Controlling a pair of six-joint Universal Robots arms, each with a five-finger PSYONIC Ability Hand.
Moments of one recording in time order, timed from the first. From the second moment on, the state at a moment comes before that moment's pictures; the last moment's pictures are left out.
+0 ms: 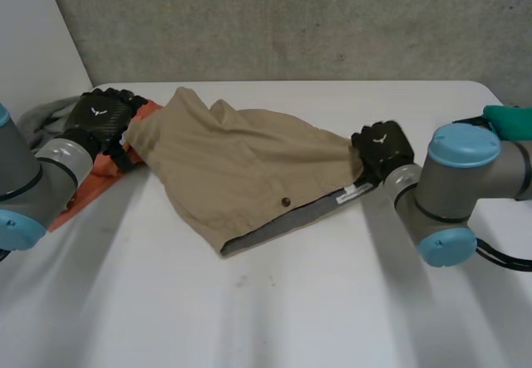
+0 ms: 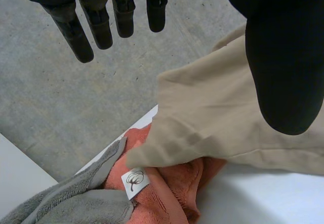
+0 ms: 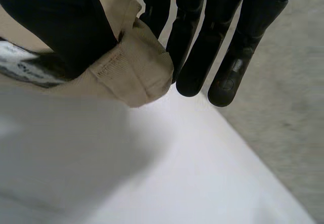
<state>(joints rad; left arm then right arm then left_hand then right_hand) 4.61 -2.07 -1.45 3.43 -1.29 3.54 1.95 -0.78 1.24 -0.31 1.50 2.62 0.19 0.20 0.21 0.20 0.05 0.95 1.16 1.18 1.18 0.97</state>
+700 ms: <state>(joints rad) 4.44 -2.15 -1.40 3.43 -1.28 3.56 1.75 -0.72 1.07 -0.58 1.23 2.41 0.19 0.22 0.22 0.22 0.05 0.20 0.22 0.21 0.23 0.06</state>
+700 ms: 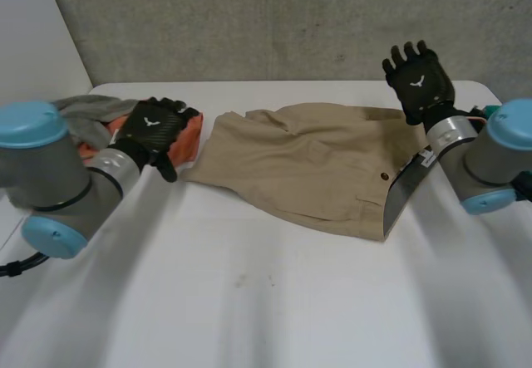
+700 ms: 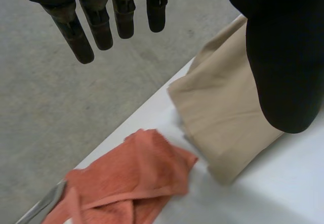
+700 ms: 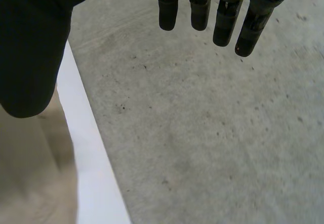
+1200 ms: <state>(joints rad) 4.41 -2.46 -1.06 3.31 -1.22 3.56 1.82 -1.10 1.41 0.18 1.33 2.94 0.42 0.42 0.42 0.42 0.25 0.20 0.22 0.21 0.23 0.06</state>
